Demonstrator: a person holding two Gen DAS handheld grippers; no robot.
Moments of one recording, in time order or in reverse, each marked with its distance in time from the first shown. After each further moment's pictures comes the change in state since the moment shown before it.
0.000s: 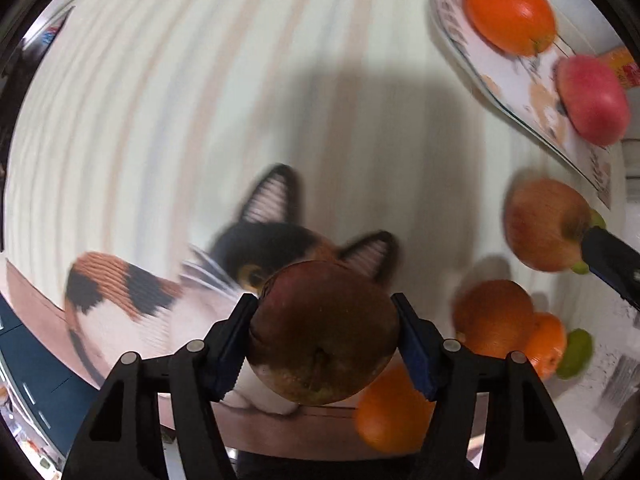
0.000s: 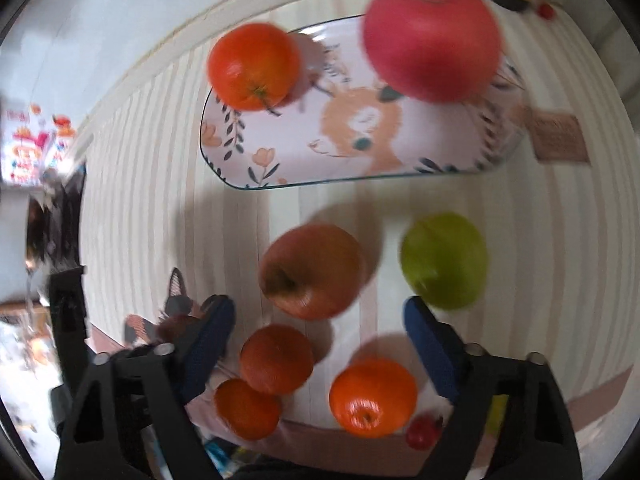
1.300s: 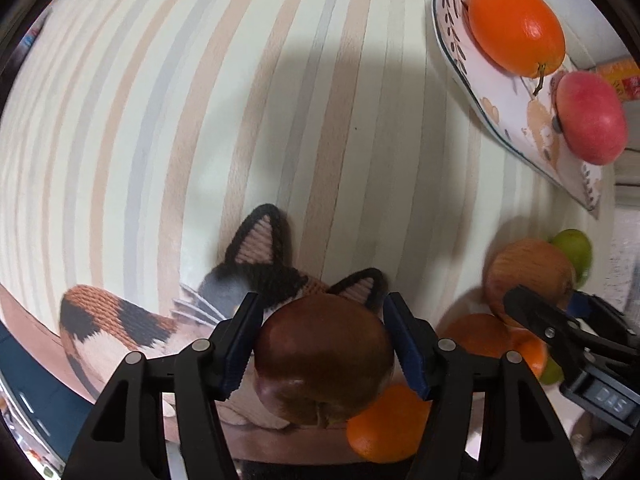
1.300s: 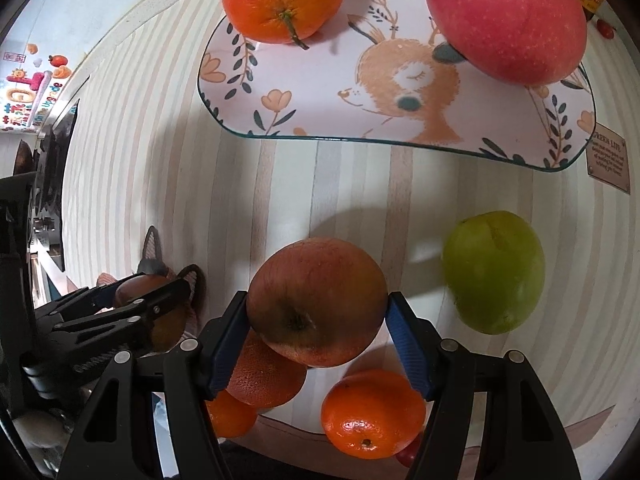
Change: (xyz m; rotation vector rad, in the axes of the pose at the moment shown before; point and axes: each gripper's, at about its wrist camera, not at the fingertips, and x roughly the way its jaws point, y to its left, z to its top) left arm -0.001 0.003 0.042 0.012 0.077 -0.096; right arm 0.030 0.000 0.003 -0.112 0.126 -0.014
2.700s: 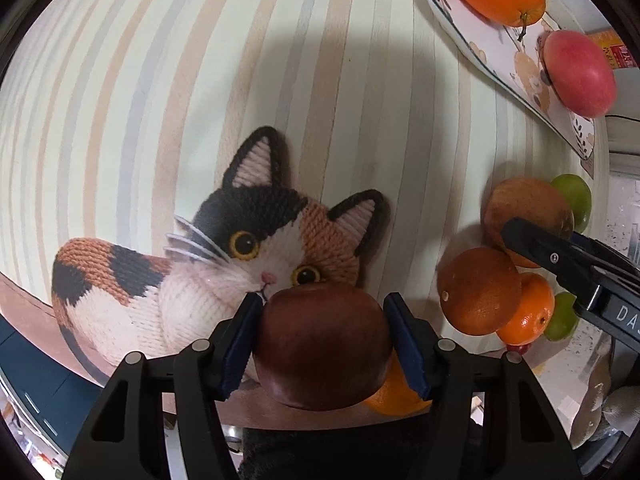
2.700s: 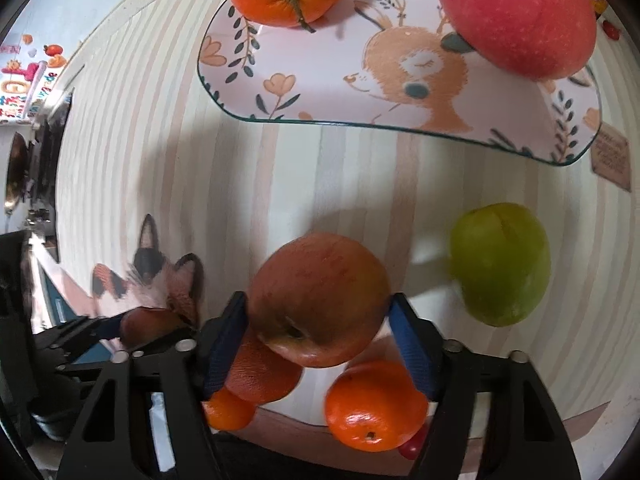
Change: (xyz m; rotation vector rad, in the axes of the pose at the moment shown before) left arm 0.005 -0.010 -0.054 0.031 0.054 0.007; right arm 0.008 0.006 0.000 -0.022 0.034 -0.034
